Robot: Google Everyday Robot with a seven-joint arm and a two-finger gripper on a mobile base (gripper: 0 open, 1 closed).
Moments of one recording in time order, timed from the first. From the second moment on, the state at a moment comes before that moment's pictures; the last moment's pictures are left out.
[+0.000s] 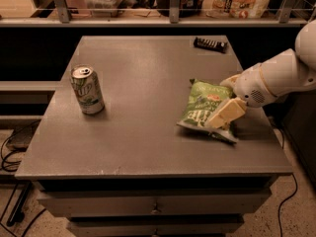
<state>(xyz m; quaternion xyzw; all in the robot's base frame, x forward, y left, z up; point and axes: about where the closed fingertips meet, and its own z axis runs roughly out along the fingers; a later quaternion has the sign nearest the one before) 0.550 -0.149 0.838 -0.52 0.78 0.18 0.30</state>
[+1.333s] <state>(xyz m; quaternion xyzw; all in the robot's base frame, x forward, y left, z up) 0.531 -0.072 0.928 -0.60 0.69 0.19 0.36</state>
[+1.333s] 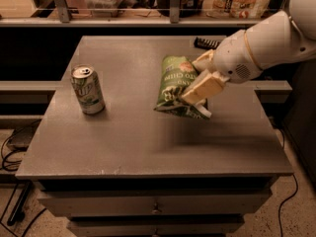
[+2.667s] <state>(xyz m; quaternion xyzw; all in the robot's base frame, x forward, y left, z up) 0.521 -0.001 0.913 -0.62 0.65 0.24 0.36</state>
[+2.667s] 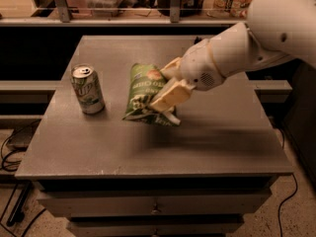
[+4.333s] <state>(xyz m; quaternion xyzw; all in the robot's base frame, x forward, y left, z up) 0.508 0.135 0.873 -0.66 0.58 0.35 0.34</state>
